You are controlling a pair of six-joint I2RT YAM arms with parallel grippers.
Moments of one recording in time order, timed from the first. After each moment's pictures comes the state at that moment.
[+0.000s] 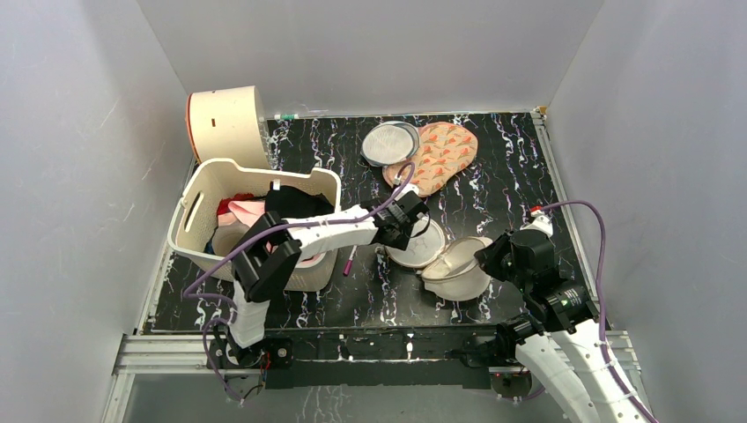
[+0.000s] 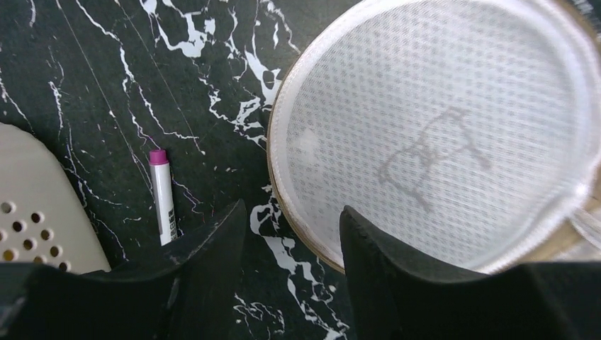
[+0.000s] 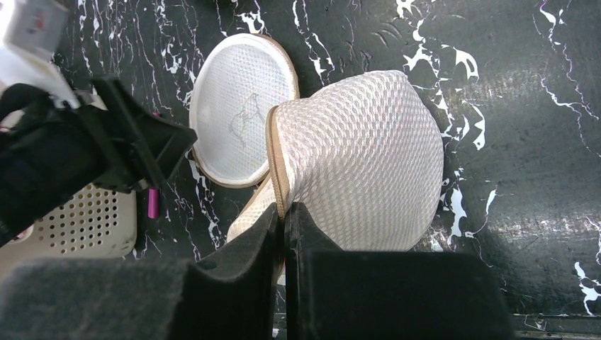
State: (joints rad) left arm -1.00 1.94 1.43 -0.61 -0.42 -0.53; right arm 0.36 0.46 0.63 -0.82 0.13 0.76
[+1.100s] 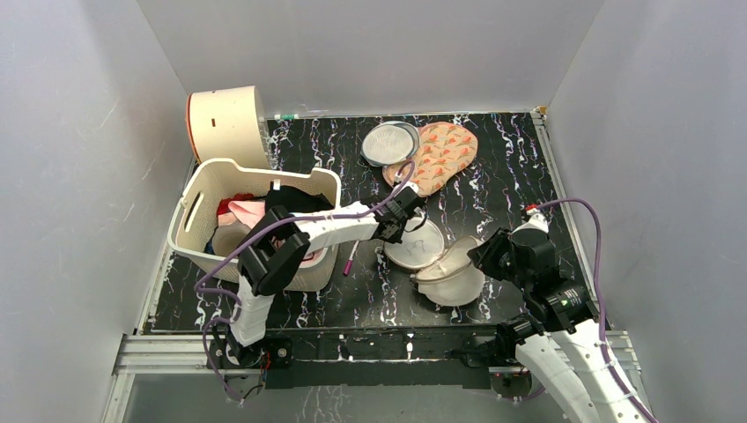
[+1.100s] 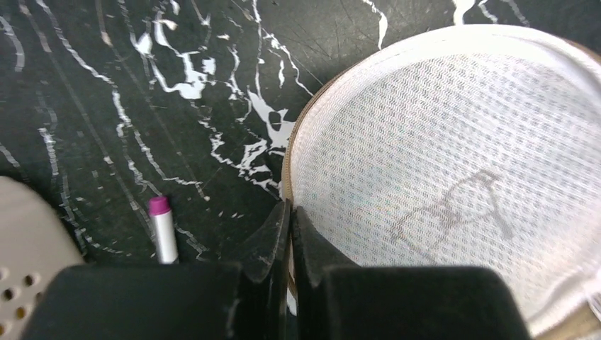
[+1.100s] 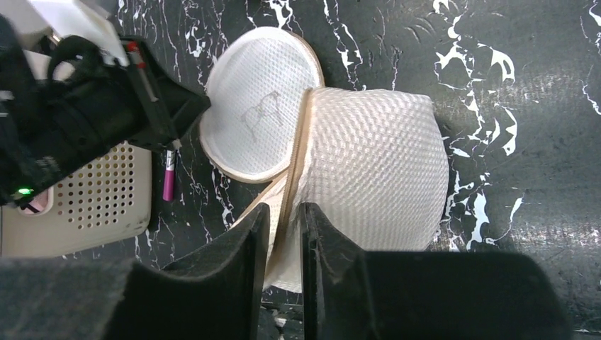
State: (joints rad) left arm -0.95 2.03 1.44 -0.53 -0.39 -0.45; right arm 0.36 0.46 0.63 -0.79 0.06 0.73
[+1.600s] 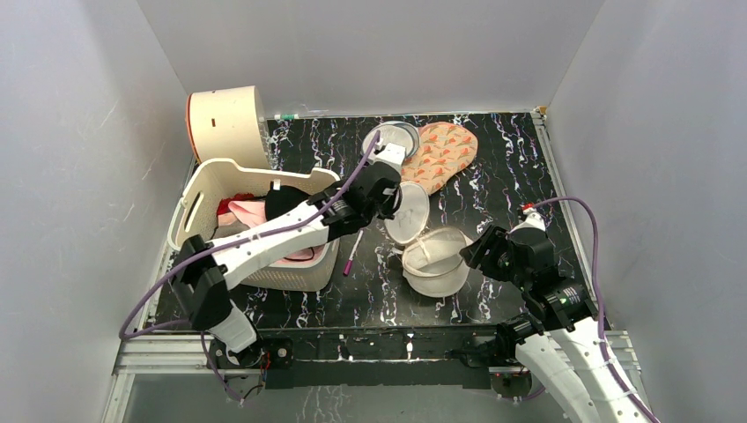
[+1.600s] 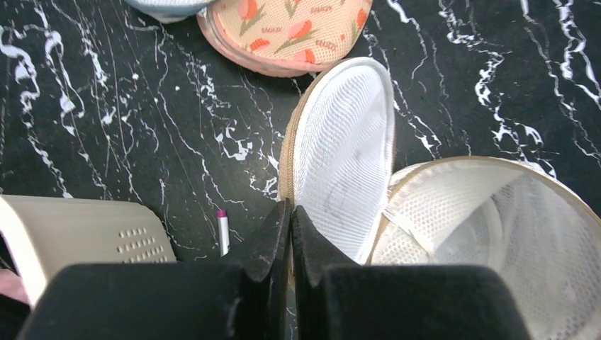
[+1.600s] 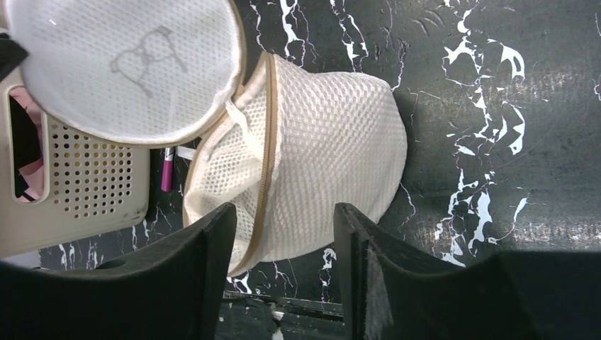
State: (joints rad) left arm -0.95 1.62 1.38 -0.46 -0.41 -0.36; right arm 0.36 0.47 0.63 -0.79 0.03 0.71
